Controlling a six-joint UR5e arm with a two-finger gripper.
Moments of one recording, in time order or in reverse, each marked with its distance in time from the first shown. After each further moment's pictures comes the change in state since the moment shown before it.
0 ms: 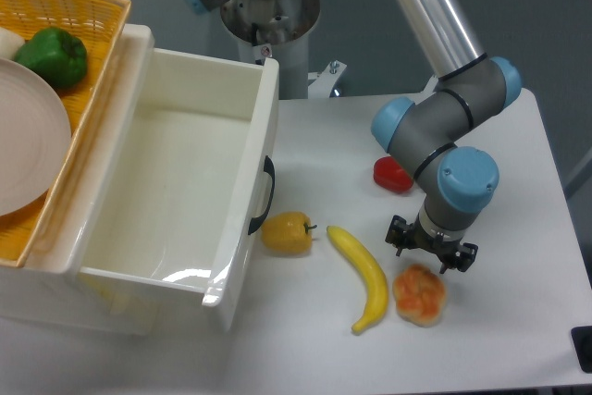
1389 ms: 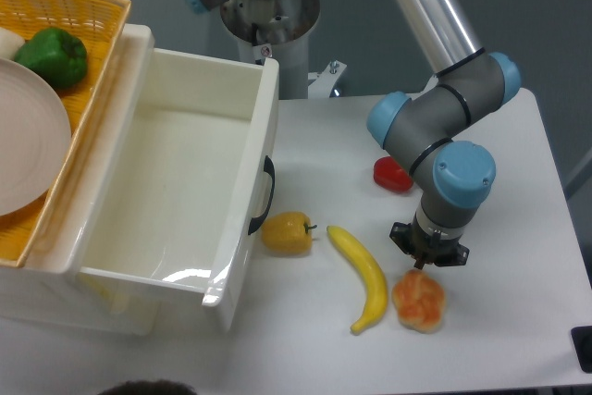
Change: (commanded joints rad) arm -0.011 0.031 0.003 -0.005 -0.009 -0.011
